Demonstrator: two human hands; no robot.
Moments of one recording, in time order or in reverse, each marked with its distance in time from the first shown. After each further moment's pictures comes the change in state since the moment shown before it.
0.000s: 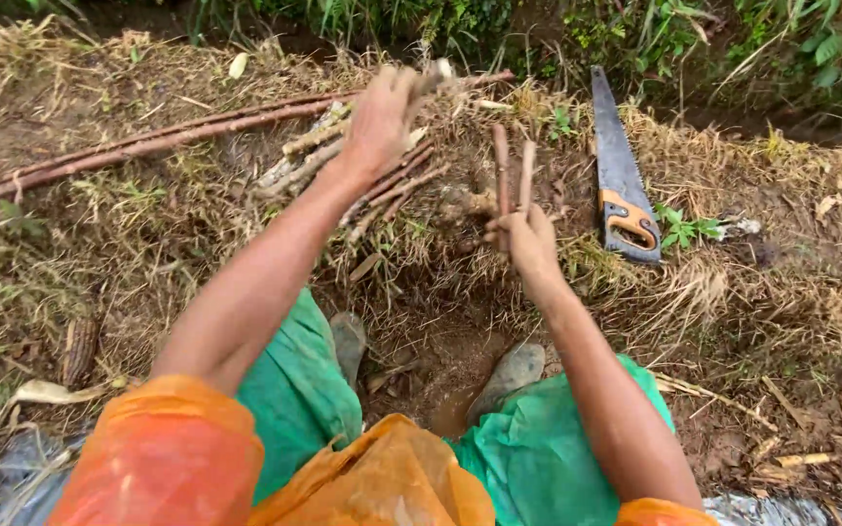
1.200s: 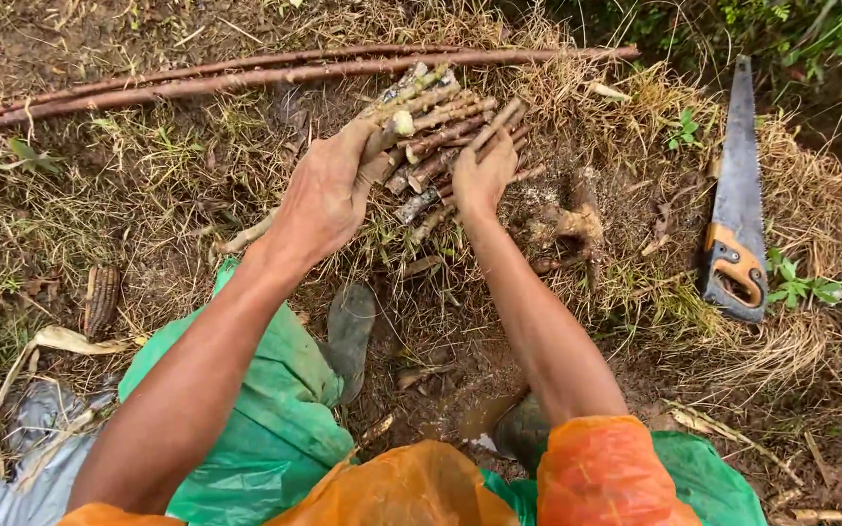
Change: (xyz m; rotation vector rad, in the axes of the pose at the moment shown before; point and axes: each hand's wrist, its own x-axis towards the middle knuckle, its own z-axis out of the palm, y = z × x) left_hand -0.109 -0.066 -0.142 -0.138 -0.068 -0.188; right_hand 0.207 0.079 0.235 -0.344 0.287 -0.252
